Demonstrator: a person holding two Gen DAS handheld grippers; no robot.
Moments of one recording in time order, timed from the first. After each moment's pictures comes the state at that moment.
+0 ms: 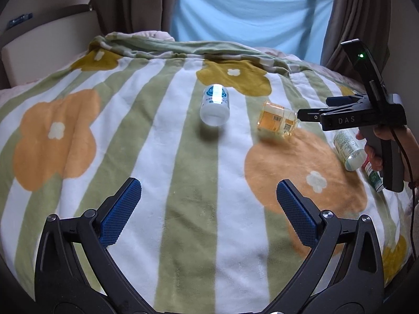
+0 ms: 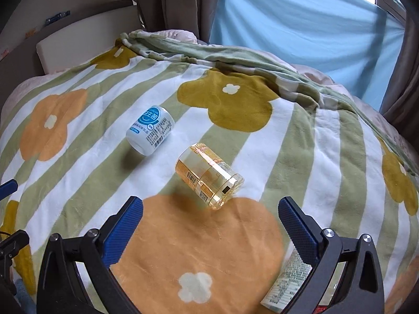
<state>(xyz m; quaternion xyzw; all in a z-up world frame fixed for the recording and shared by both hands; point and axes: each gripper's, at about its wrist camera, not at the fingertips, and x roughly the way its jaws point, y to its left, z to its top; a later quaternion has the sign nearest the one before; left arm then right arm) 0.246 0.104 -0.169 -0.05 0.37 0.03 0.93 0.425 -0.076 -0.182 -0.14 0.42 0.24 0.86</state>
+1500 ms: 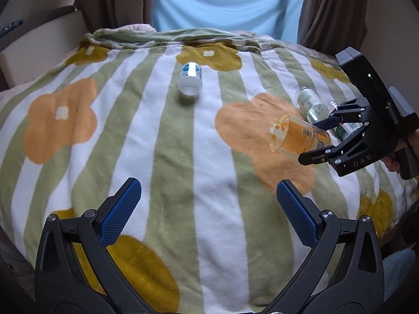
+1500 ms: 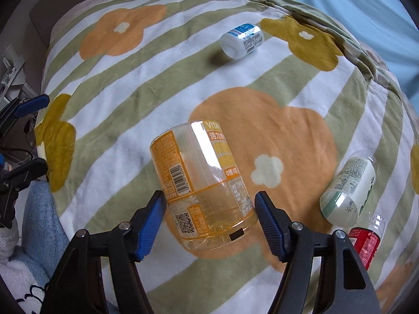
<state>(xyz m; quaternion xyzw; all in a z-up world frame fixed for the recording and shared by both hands) 0.152 0.067 -0.151 -0.02 0.40 -0.02 0.91 0.286 -0.089 -0.197 -0.23 0.53 0.35 0.74</state>
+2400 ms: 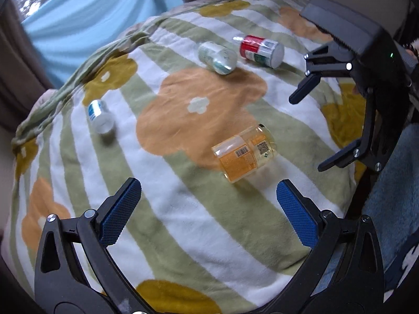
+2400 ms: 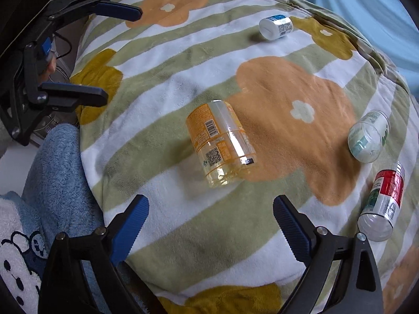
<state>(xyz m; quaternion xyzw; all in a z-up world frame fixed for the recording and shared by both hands) 0.170 -0.038 -0.149 0.28 0.44 -0.26 0.81 0.185 -0.150 -0.207 -0.23 0.50 0.41 0.73</state>
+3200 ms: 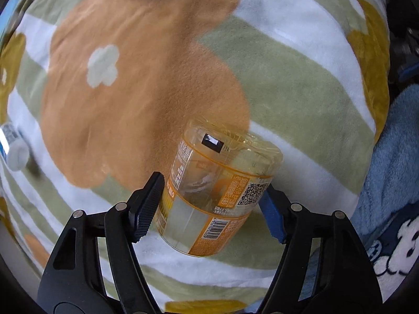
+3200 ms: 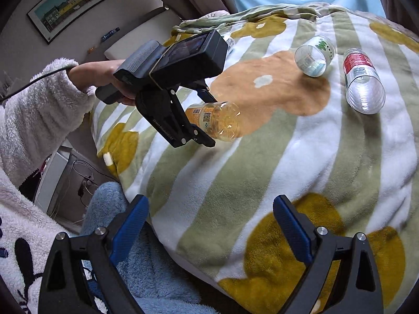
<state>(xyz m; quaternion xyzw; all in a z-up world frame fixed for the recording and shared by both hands) 0.260 -0.115 -0.262 0.34 0.67 -0.28 0.60 0.129 -0.250 -0.212 0.07 0.48 0.38 0.79</state>
